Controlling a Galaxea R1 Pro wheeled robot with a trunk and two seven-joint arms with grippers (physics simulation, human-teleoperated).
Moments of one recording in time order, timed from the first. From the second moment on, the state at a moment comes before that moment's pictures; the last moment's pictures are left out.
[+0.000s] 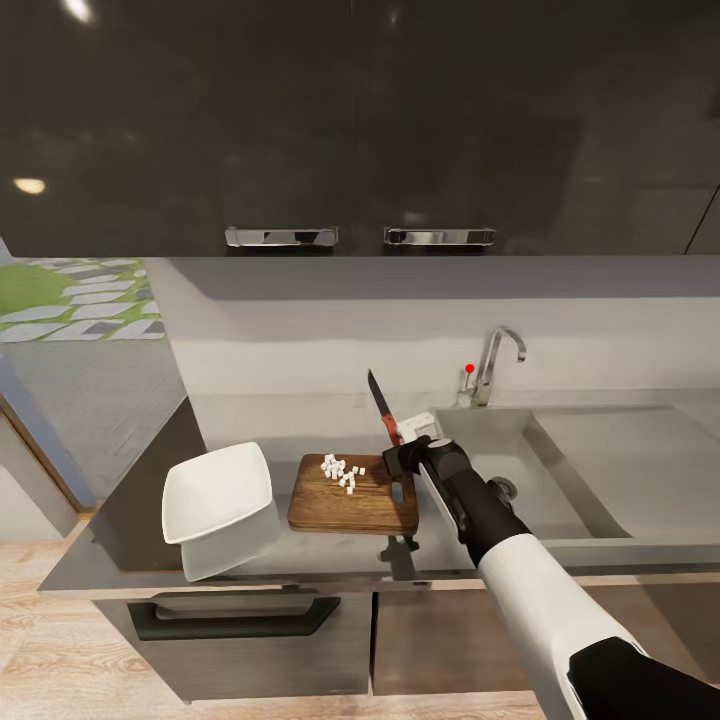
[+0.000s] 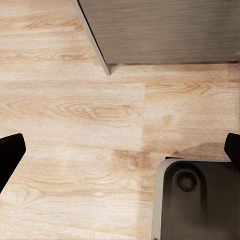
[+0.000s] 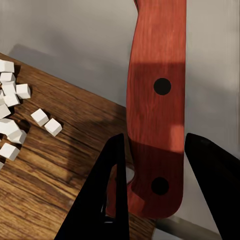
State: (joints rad) left arm 0.34 0.09 -0.13 -0.44 0.14 -0.80 0.22; right arm -0.87 0.14 0.24 -0.83 0.13 0.63 0.14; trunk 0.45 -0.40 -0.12
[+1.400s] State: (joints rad) left arm 0.34 0.10 -0.13 -0.44 0.13 -0.81 0.21; right arm -0.87 0.13 0.22 -0.82 0.14 0.63 0.24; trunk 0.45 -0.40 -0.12
